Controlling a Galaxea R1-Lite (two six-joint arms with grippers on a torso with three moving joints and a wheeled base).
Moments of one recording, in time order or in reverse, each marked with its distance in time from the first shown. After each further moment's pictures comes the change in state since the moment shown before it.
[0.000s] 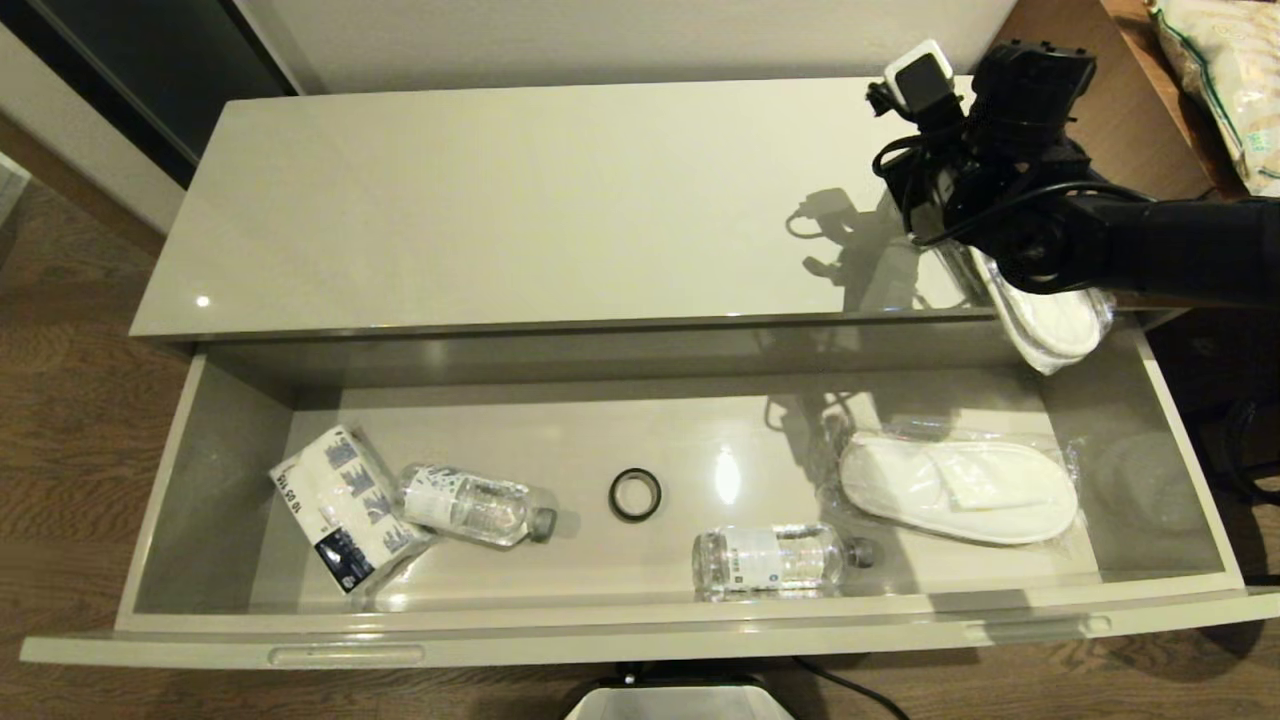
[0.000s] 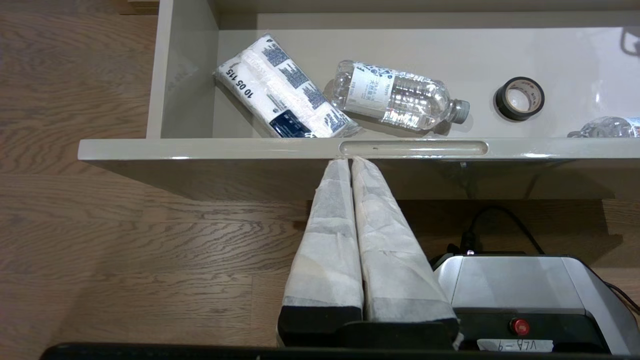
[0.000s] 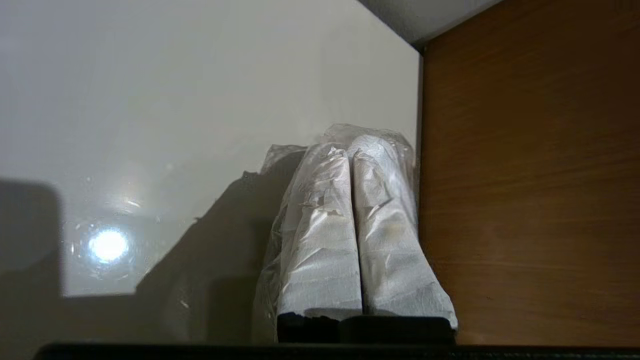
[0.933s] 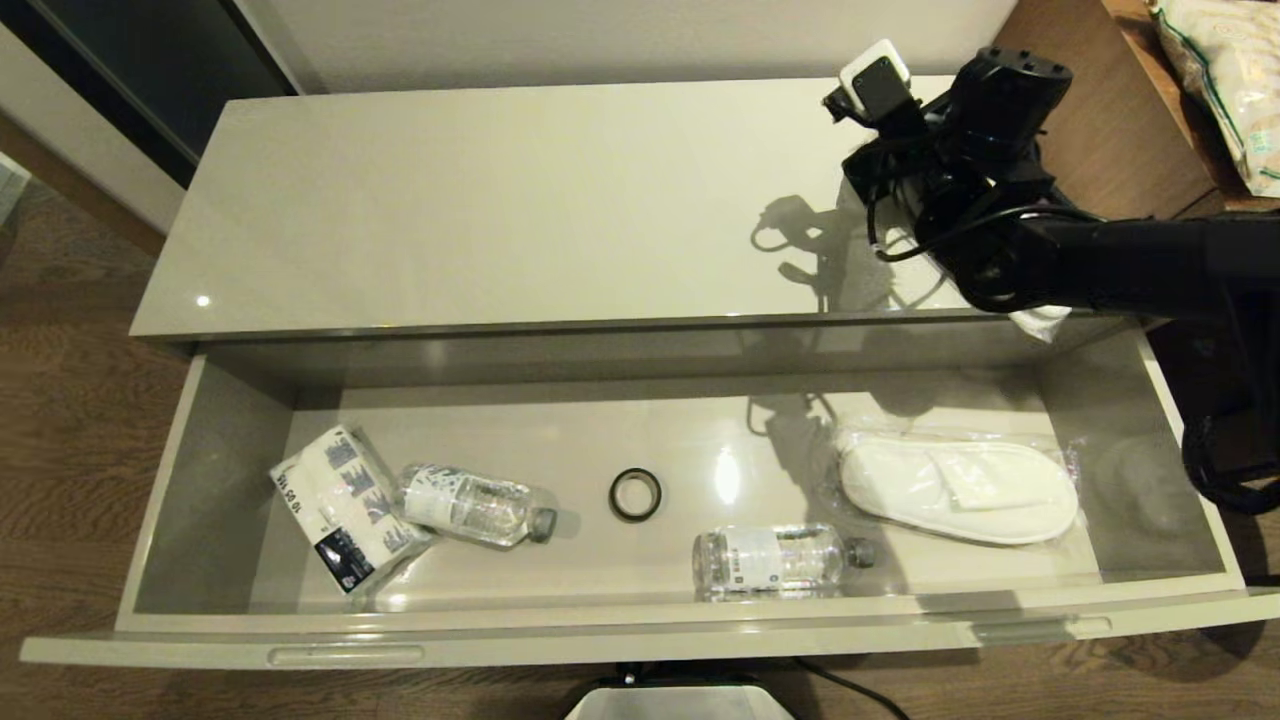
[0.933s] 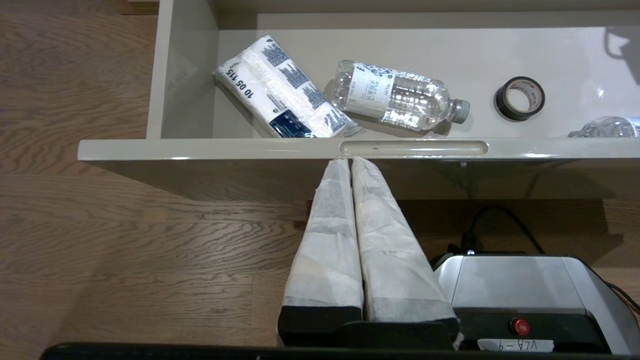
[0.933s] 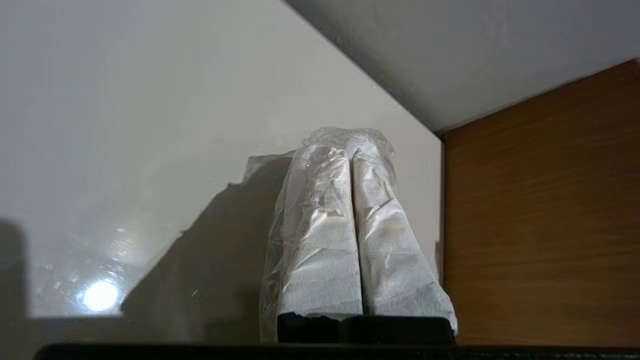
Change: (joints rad) left arm 0.000 0.000 0.000 0.000 0.000 0.001; right arm 0.039 0.048 -0.001 -0.170 0.117 -0.121
